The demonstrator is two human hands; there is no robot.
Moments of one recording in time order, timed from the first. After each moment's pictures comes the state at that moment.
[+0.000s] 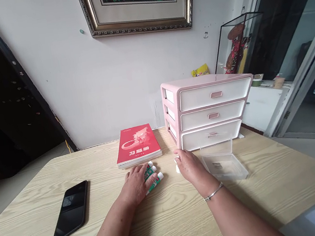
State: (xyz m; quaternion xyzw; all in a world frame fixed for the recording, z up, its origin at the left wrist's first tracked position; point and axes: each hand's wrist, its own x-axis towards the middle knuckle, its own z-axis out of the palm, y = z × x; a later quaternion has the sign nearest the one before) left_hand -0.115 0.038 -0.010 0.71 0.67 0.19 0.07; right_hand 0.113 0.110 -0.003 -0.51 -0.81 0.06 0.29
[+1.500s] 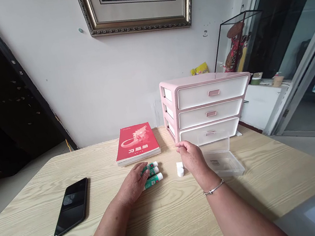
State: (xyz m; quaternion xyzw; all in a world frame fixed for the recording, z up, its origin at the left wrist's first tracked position) left_hand -0.125 0.037 -0.020 0.70 0.59 0.37 0.18; right_hand 0.121 0.110 0.019 -0.53 -0.66 0.25 0.47
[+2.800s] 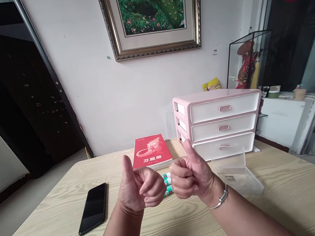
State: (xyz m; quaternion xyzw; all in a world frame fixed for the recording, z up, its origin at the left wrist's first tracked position) left_hand -0.087 -0.021 0.104 0.55 0.00 0.46 0.70; right_hand 0.080 0.057 0.099 0.24 -0.47 0.85 0.09
